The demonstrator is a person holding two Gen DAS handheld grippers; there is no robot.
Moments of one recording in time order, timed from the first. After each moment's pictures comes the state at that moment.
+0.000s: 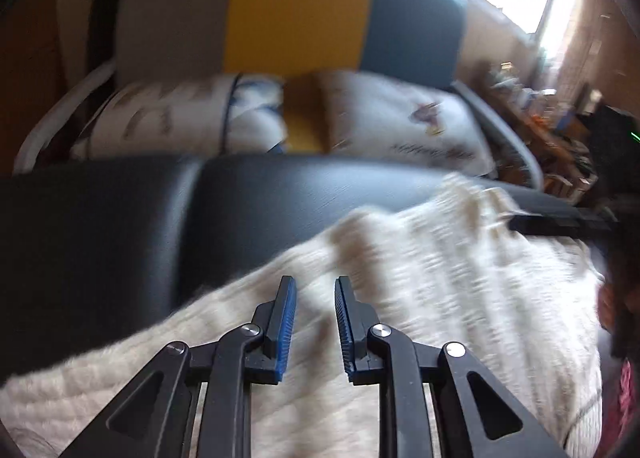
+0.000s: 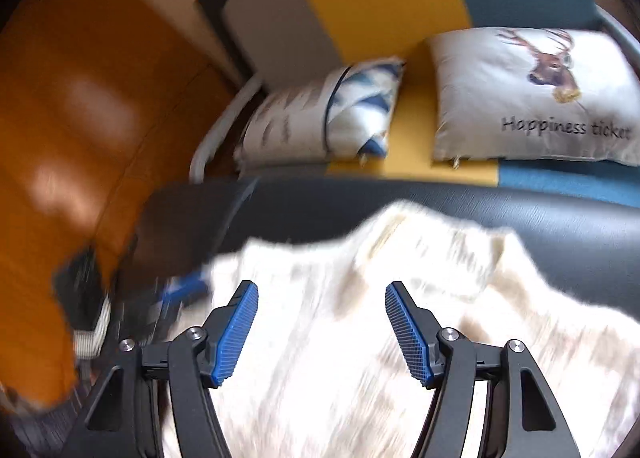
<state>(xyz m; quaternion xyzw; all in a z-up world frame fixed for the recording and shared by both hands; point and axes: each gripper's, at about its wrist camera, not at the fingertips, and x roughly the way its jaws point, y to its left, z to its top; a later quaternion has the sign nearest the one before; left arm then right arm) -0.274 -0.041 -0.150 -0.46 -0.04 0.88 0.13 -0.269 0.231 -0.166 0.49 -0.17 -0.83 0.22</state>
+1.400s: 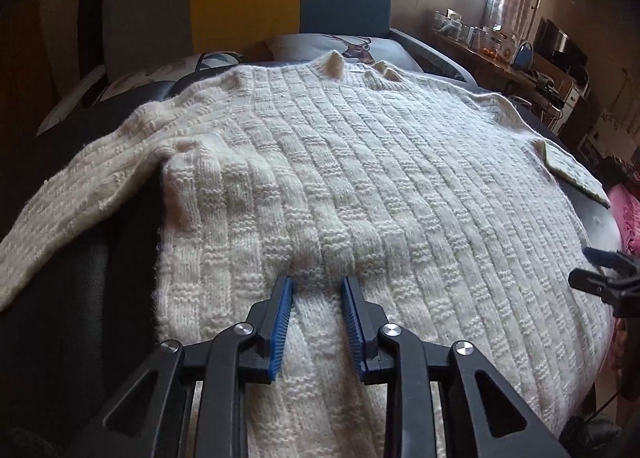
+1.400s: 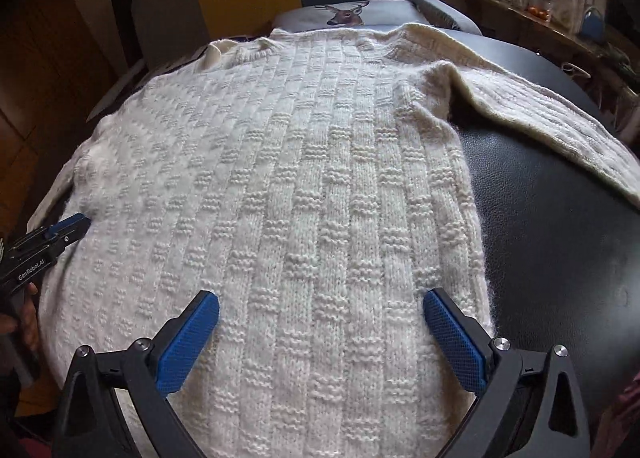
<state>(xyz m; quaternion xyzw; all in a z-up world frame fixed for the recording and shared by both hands) -0.042 -0.003 -0.167 -0.47 0.04 0.87 0.17 0.096 0.291 -0.213 0.49 -0.11 -0.86 -0.04</state>
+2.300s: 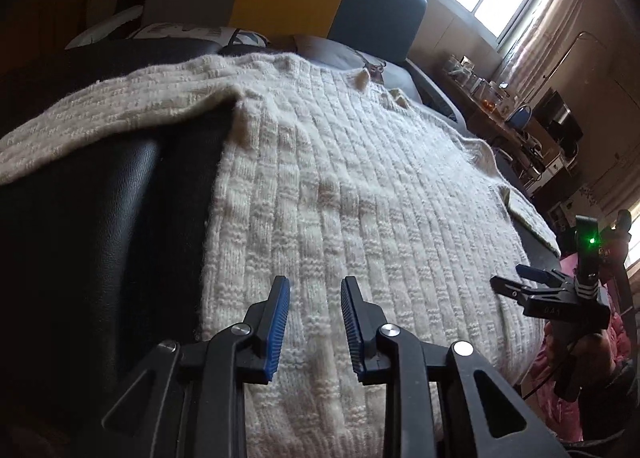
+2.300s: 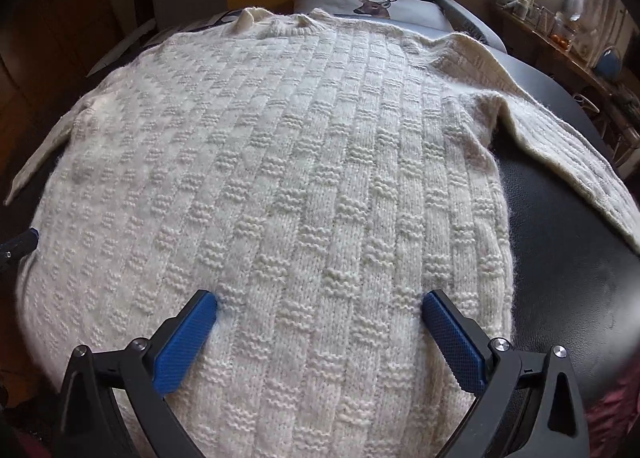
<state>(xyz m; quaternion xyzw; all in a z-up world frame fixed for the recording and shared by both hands) 0.022 -0.057 -0.148 -0.47 -0.11 0.86 0.18 0.075 0.255 -0.212 0.52 -0.05 -0.85 -0.04</state>
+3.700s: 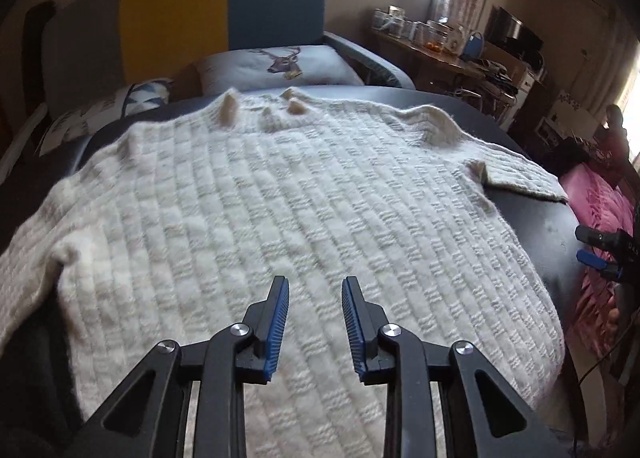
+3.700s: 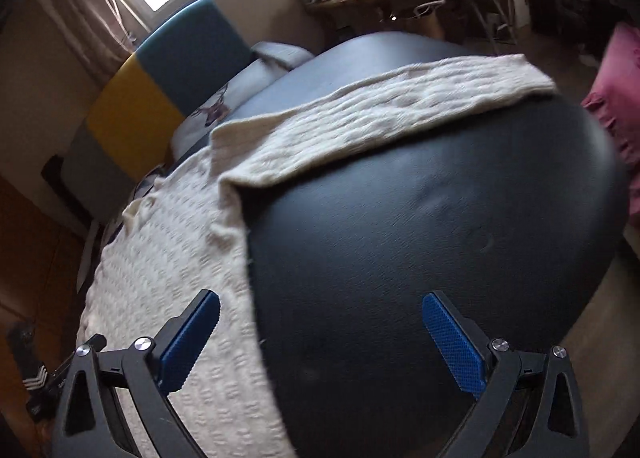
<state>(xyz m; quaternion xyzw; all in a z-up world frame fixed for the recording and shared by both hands) -0.061 0.108 -0.131 -0.44 0.07 0.85 0.27 0.168 0.447 -0.186 0.36 -0.33 -0.85 -0.20</state>
